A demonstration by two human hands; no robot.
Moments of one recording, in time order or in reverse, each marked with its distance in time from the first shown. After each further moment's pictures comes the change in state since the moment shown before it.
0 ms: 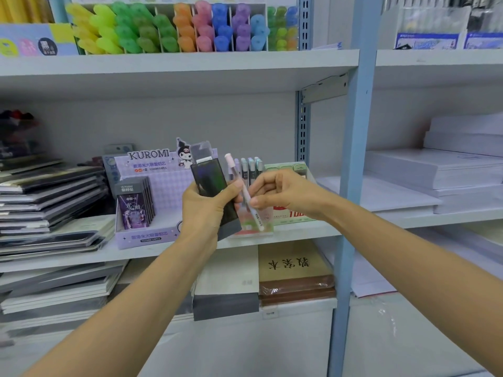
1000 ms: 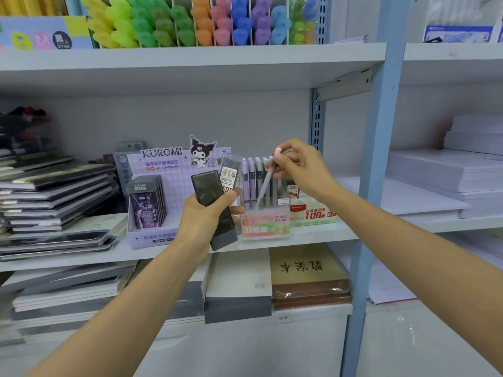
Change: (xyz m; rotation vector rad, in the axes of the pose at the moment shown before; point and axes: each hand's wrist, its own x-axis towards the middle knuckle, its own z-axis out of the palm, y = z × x) left_hand 0.017 -0.012 -0.038 0.053 -0.128 -0.051; right_hand 0.044 0.008 -0.007 -0.069 0.519 -0.114
